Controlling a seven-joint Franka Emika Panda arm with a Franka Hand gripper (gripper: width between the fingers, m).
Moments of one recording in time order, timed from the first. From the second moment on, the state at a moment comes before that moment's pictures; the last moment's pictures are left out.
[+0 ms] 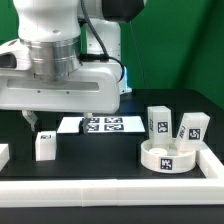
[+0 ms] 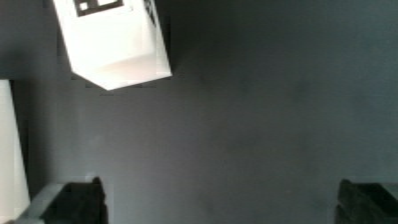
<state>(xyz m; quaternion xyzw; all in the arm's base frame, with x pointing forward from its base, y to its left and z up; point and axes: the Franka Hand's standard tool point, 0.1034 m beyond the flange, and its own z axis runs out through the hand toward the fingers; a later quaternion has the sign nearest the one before) 0.550 -0.110 0.066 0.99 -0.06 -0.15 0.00</state>
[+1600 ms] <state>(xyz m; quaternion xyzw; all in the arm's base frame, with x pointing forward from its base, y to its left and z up) 0.517 -0.135 0.043 0.93 0.02 -0.38 -0.02</state>
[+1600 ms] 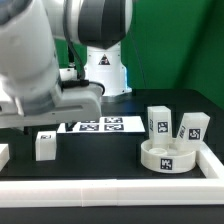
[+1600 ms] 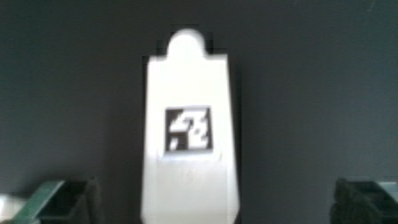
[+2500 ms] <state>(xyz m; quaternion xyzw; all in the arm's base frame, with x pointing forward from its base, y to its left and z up) 0.507 -0.137 0.021 0.92 0.01 -0.40 -0.02</state>
